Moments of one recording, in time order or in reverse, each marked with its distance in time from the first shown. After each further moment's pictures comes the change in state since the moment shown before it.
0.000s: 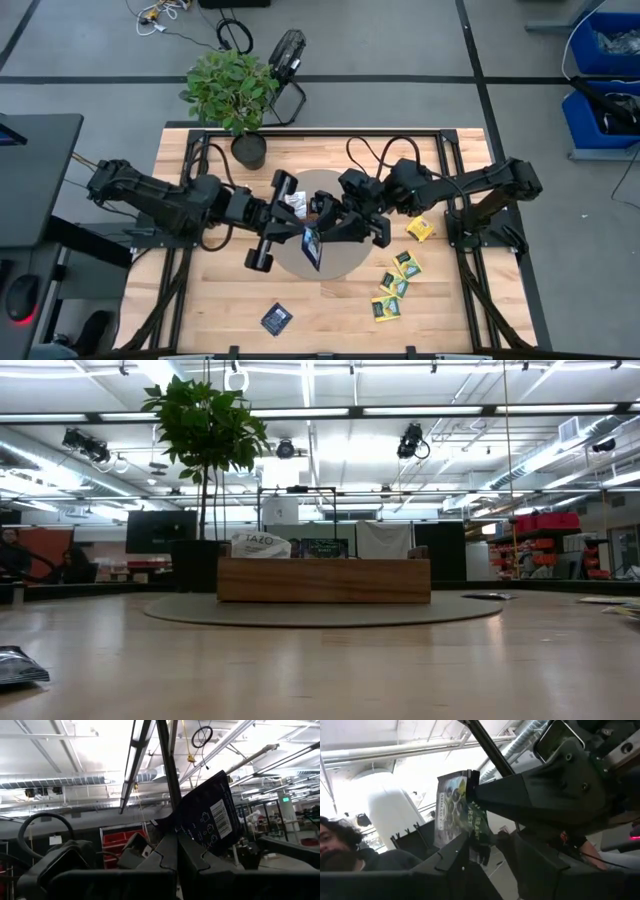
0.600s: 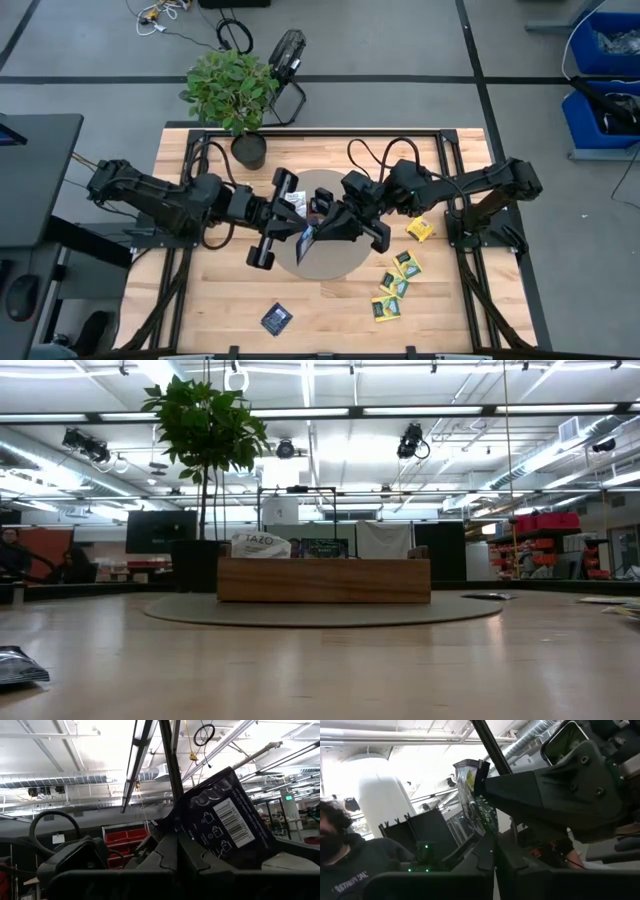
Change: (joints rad) left arm 0.015 0.000 0.000 -0.004 -0.002 0.000; right arm 0.001 0.000 0.000 -0.016 0.000 -0.131
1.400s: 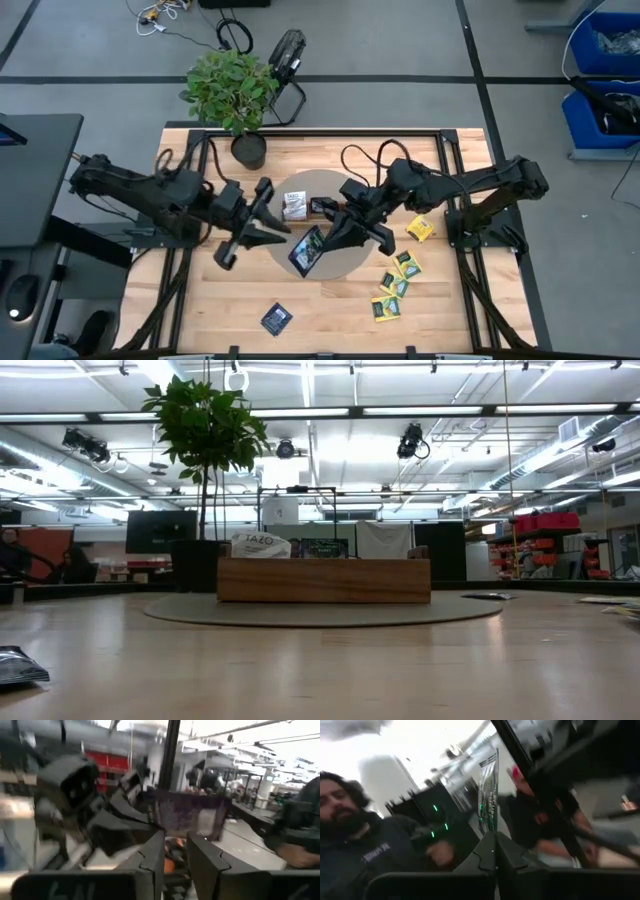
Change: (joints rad) left arm -0.062 -0.228 0.000 -0.590 -0.029 -0.308; right arm -0.005 -0.053 0.000 -0.238 -0.113 0.014
